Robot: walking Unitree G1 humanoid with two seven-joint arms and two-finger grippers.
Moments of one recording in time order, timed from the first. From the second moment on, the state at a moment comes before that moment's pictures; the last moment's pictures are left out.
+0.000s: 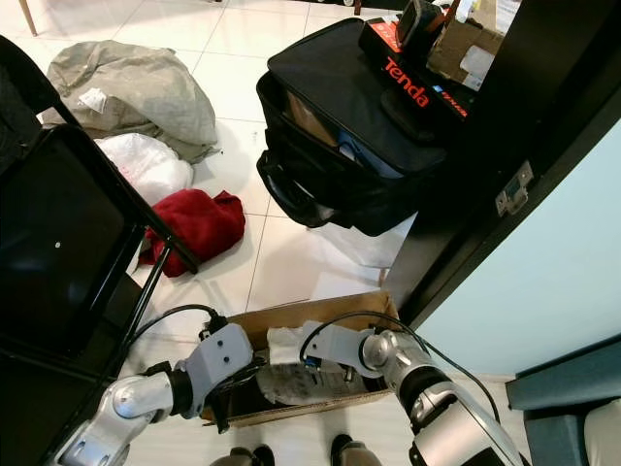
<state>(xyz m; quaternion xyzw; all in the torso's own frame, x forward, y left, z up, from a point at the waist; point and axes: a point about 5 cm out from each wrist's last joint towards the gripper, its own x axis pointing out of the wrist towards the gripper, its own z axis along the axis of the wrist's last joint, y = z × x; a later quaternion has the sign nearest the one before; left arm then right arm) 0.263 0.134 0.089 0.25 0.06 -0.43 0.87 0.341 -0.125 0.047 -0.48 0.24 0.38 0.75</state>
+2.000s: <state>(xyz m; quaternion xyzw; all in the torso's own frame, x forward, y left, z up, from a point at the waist) 0.280 0.137 0.057 0.02 0.17 0.02 0.99 0.313 -0.135 0.037 -0.08 0.22 0.10 0.97</state>
